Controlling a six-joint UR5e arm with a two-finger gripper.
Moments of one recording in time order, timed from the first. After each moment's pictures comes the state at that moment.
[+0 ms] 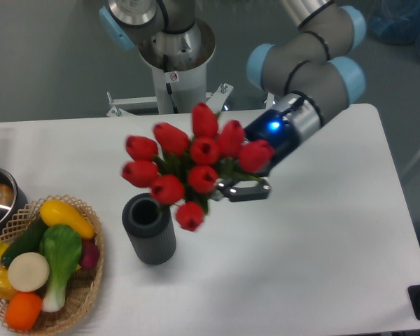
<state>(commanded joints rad) 2.66 -1.85 -1.77 -0.79 -0.01 1.27</state>
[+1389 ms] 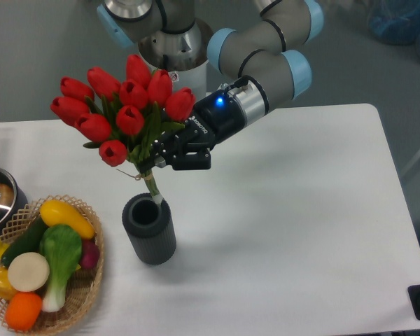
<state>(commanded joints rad) 2.63 -1.77 -1.90 -0.79 -0.03 1.42</state>
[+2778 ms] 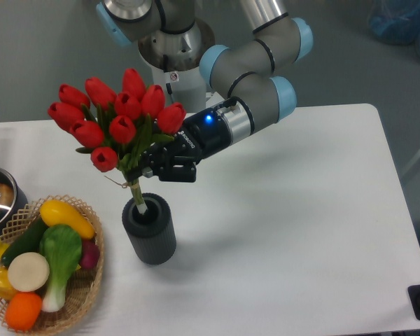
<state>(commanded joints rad) 2.60 -1.84 -1.96 -0.80 -0.11 1.55</state>
